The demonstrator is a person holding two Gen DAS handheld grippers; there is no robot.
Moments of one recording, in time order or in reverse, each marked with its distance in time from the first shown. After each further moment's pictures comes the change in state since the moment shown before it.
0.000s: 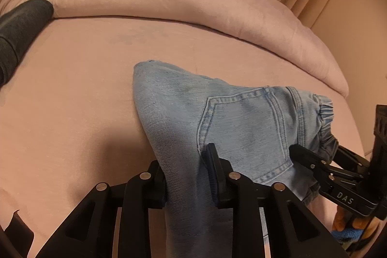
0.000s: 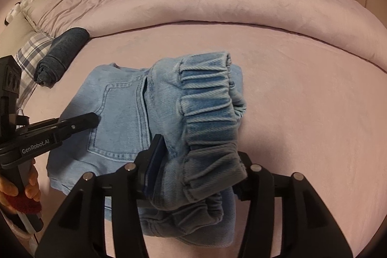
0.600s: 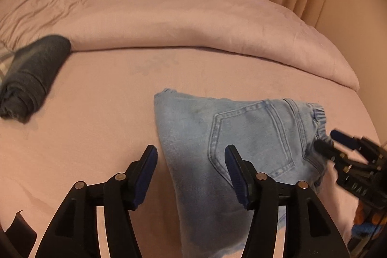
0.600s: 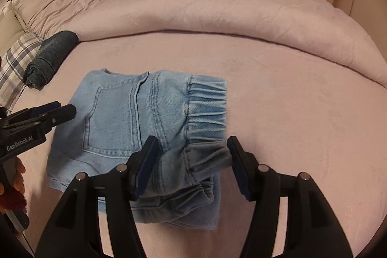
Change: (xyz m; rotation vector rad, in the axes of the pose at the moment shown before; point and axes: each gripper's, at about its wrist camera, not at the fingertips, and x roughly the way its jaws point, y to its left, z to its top) left arm -0.038 -0.015 0.004 0.103 -0.098 0.134; right arm -0.036 0.003 -0.001 -0.004 -0.067 -0.146
